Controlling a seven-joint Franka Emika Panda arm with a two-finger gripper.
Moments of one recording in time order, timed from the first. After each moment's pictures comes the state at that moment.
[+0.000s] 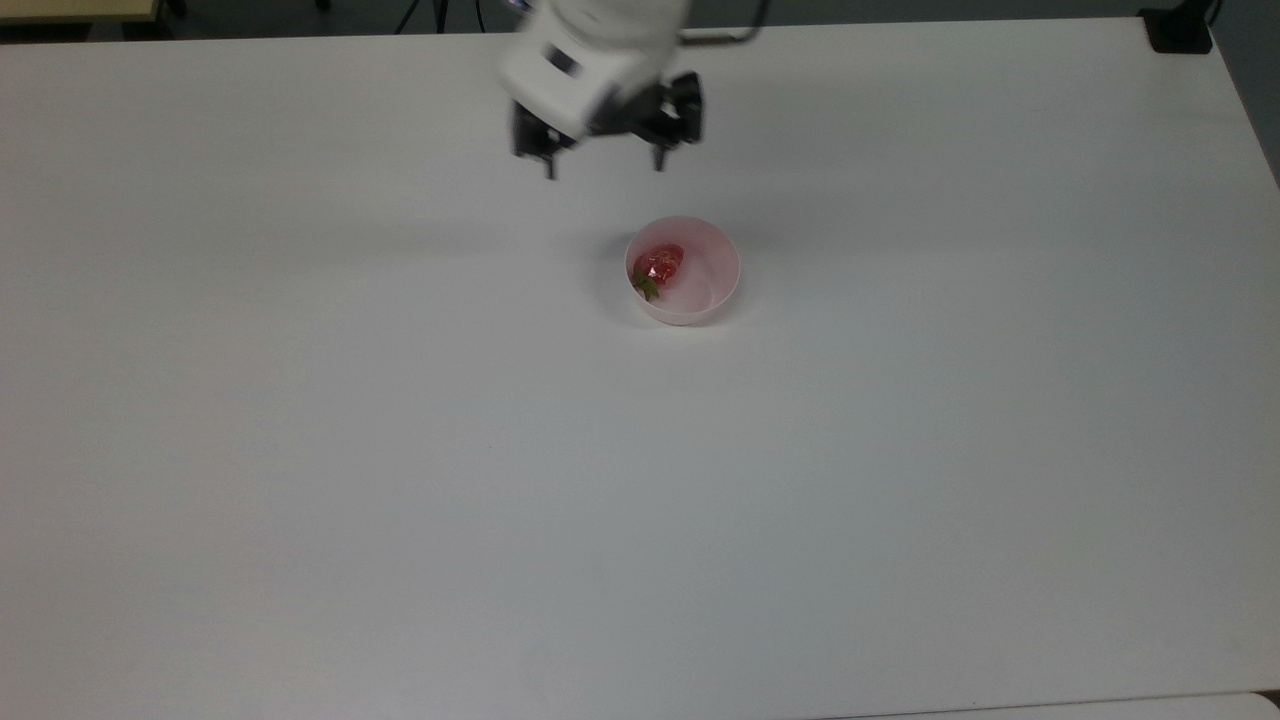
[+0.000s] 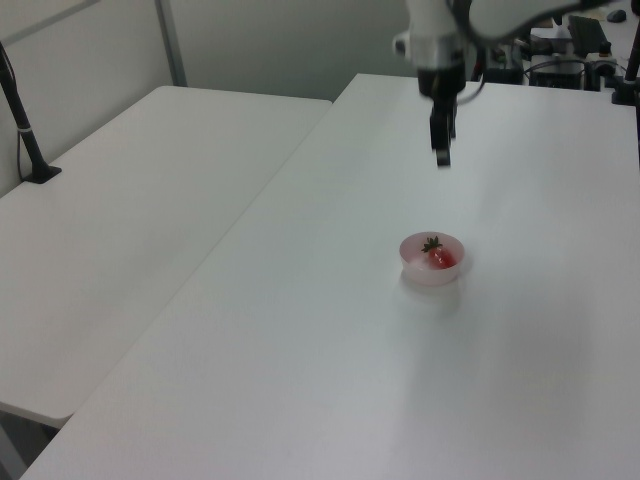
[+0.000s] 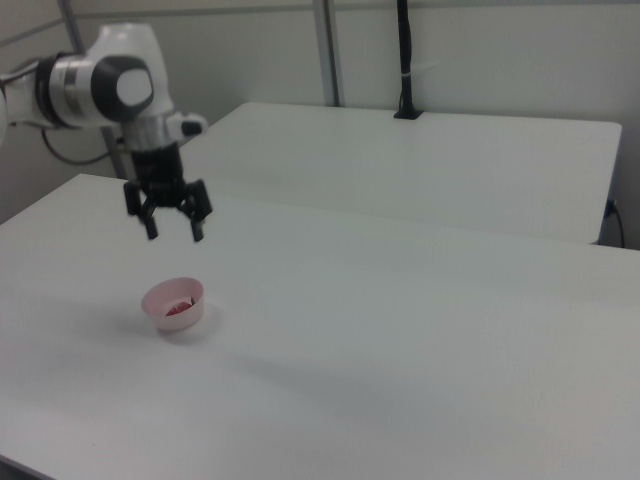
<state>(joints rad) 0.28 0.21 -0.09 -1.64 -0.05 1.70 0.01</state>
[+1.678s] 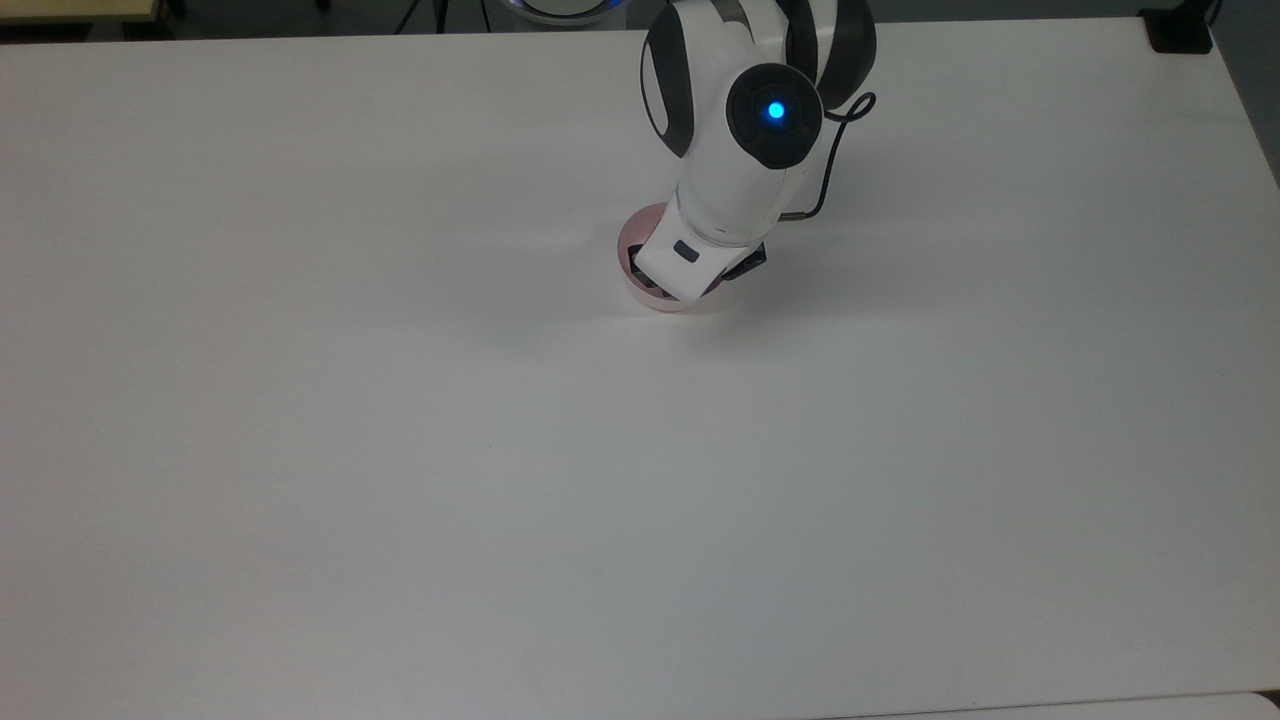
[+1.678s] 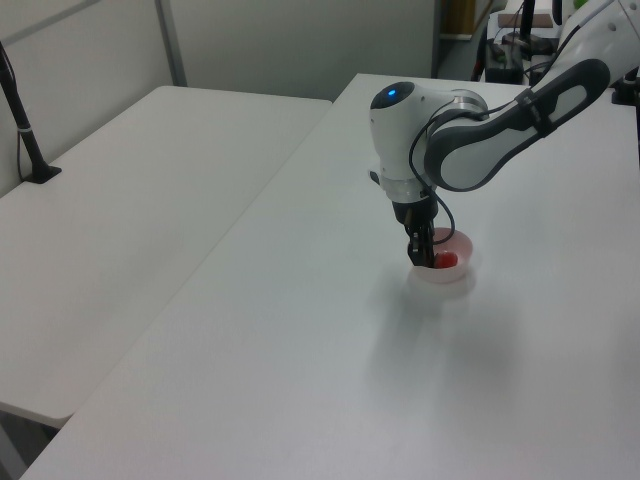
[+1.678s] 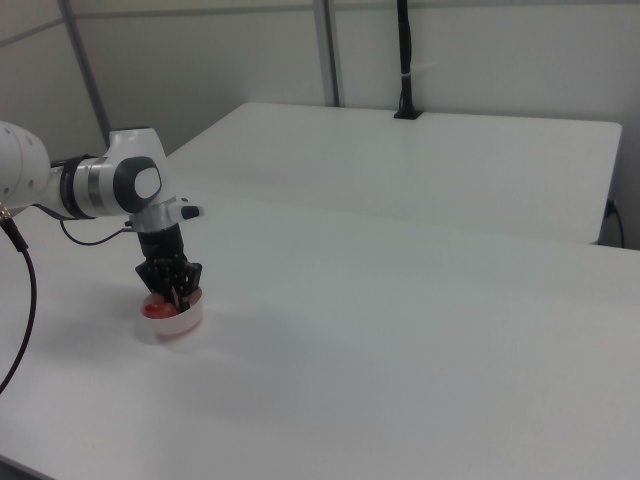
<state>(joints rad) 0.37 0.45 -0.08 -1.74 -0.05 2.00 0.14</state>
